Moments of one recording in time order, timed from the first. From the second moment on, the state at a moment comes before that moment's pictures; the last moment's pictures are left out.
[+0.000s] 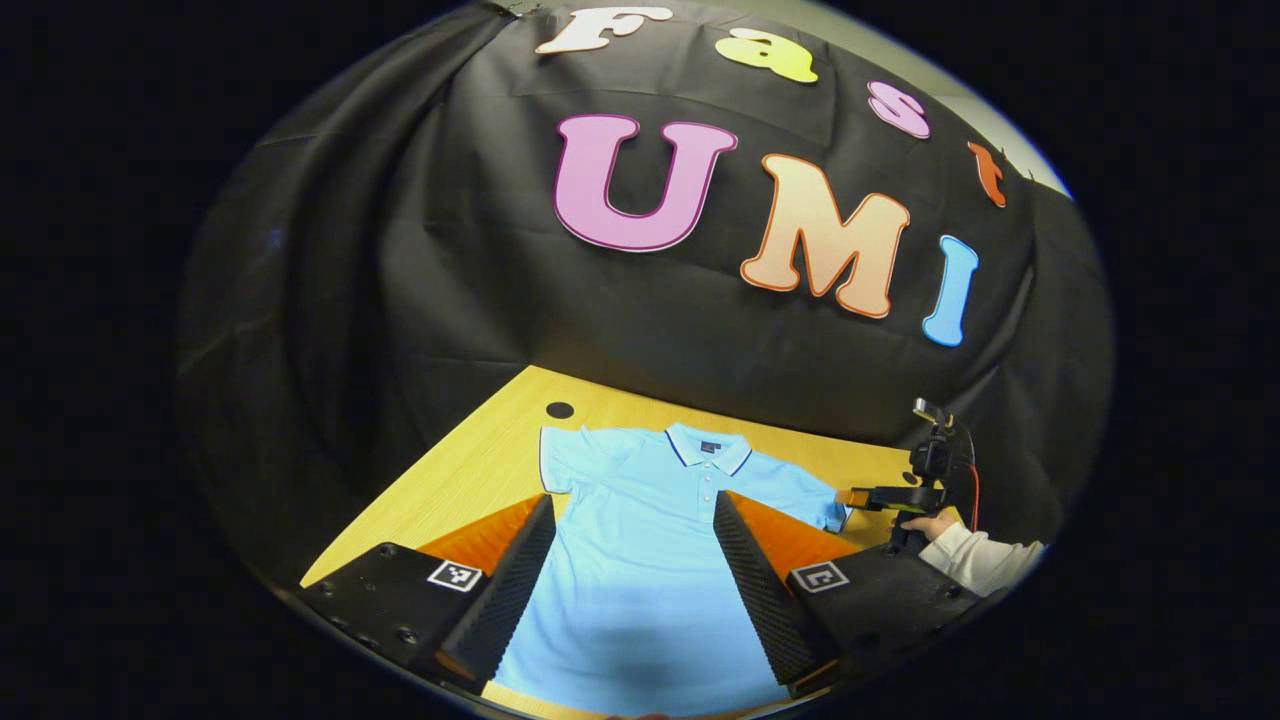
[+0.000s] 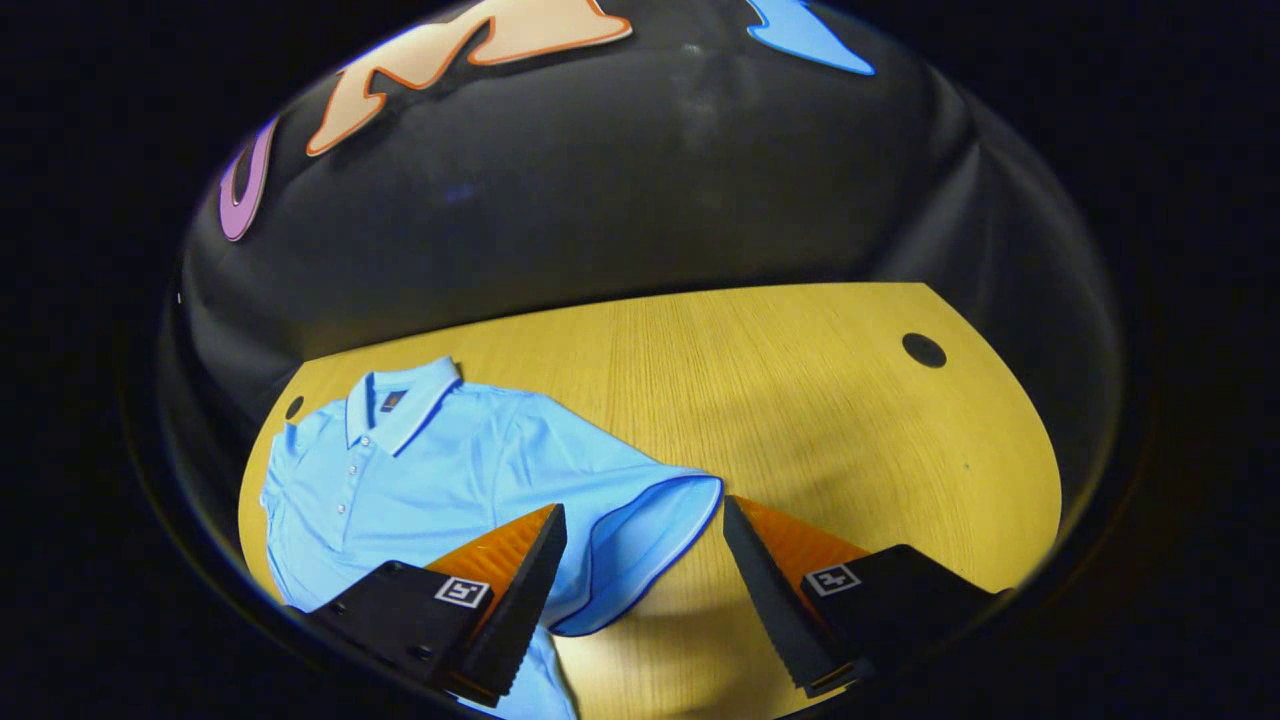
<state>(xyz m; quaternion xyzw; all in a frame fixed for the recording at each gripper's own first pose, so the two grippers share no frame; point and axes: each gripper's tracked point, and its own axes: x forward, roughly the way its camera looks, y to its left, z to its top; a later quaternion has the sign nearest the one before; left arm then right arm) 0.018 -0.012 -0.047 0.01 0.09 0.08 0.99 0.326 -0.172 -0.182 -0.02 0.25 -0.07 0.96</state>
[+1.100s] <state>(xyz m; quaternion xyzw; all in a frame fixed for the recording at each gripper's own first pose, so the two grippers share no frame) 0.024 -0.011 -0.061 0.00 0.11 0.08 0.99 0.344 -0.114 -0.142 0.02 0.19 -0.03 0.98</state>
